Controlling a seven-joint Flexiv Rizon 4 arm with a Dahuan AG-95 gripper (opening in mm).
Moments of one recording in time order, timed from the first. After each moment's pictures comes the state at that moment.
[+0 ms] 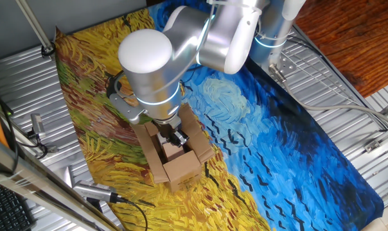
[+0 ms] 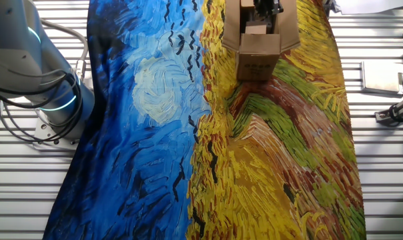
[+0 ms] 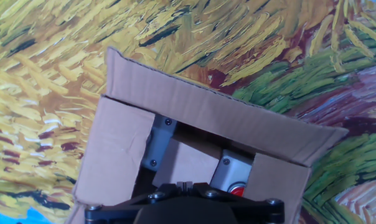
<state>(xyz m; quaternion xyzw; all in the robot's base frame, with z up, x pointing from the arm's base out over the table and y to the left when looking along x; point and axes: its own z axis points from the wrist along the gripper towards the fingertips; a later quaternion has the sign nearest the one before) 0.511 0.219 0.154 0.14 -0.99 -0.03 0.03</state>
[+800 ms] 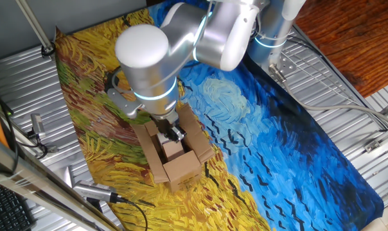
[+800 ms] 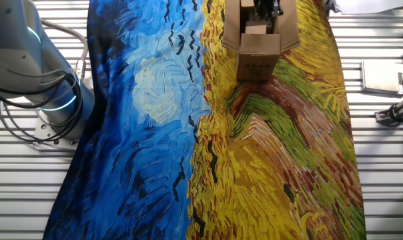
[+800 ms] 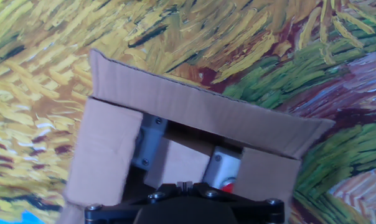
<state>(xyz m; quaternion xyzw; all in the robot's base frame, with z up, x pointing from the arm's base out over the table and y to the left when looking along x) 0.508 0.197 0.152 0.14 -0.99 -0.03 0.03</state>
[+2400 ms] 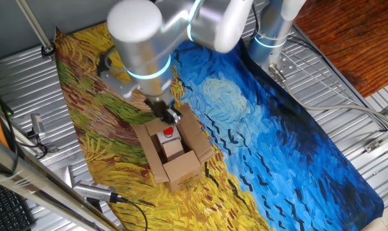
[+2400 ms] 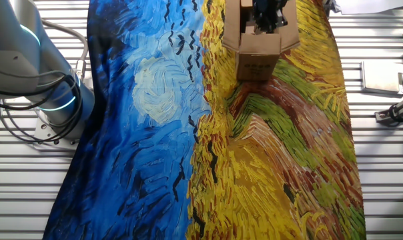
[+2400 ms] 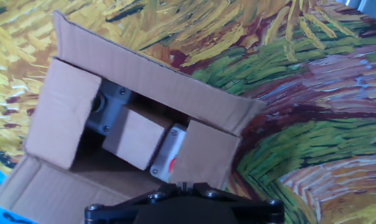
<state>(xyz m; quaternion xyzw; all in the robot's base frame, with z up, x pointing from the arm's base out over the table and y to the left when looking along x) 0.505 0.171 0.177 0.17 -0.98 -0.01 0.04</state>
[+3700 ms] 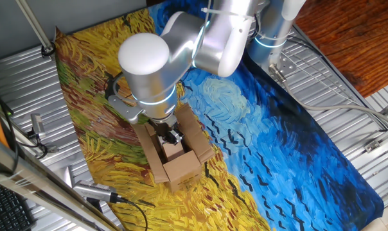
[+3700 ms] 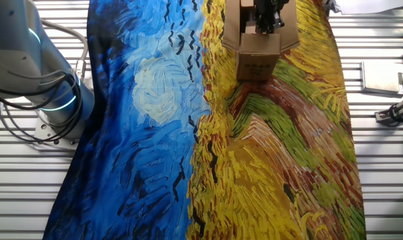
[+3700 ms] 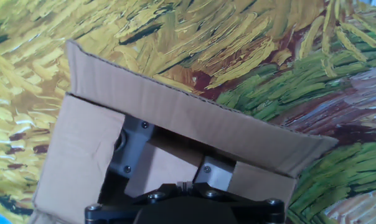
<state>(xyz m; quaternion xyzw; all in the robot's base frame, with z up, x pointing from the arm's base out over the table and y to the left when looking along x) 0.519 0.188 0.130 0.18 -0.98 -0.02 0.02</state>
